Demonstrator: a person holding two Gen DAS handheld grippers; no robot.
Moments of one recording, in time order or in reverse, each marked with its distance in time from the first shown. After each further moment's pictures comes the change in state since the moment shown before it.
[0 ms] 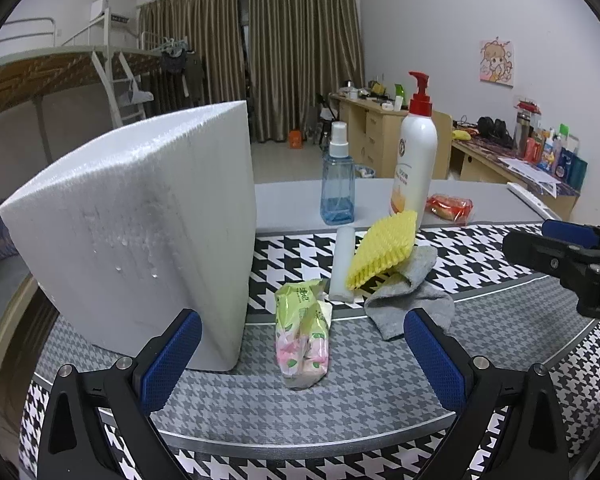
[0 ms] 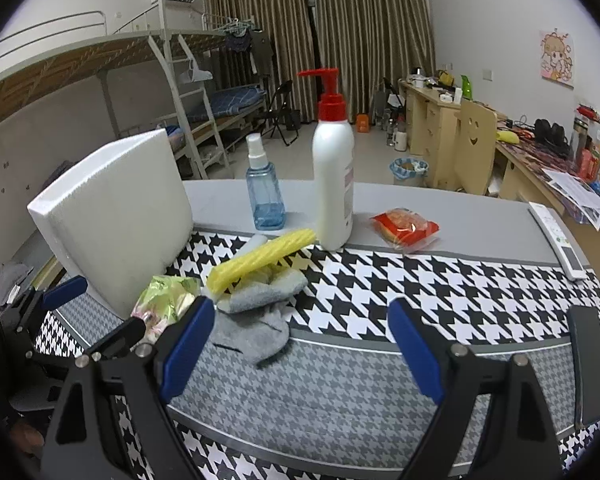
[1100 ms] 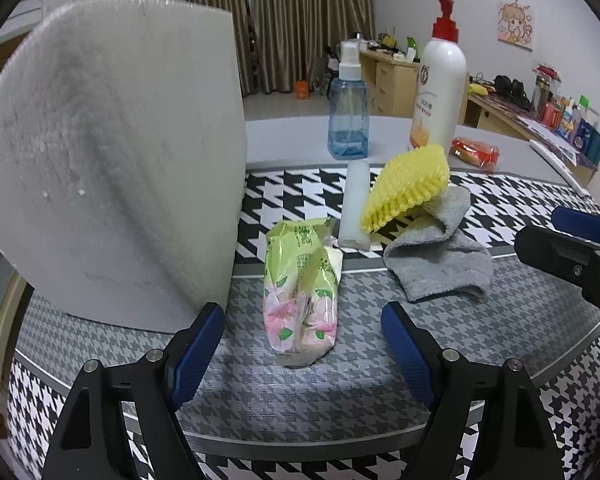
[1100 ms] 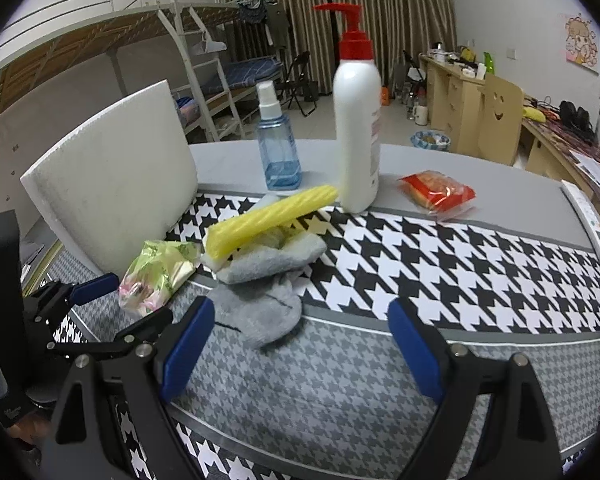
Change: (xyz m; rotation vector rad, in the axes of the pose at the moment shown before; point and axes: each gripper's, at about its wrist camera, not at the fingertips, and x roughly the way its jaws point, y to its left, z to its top) left arm 0.047 -0.002 -0.015 -0.007 0.195 0.029; right arm 0.036 0.004 -0.013 -0.015 0.109 0.069
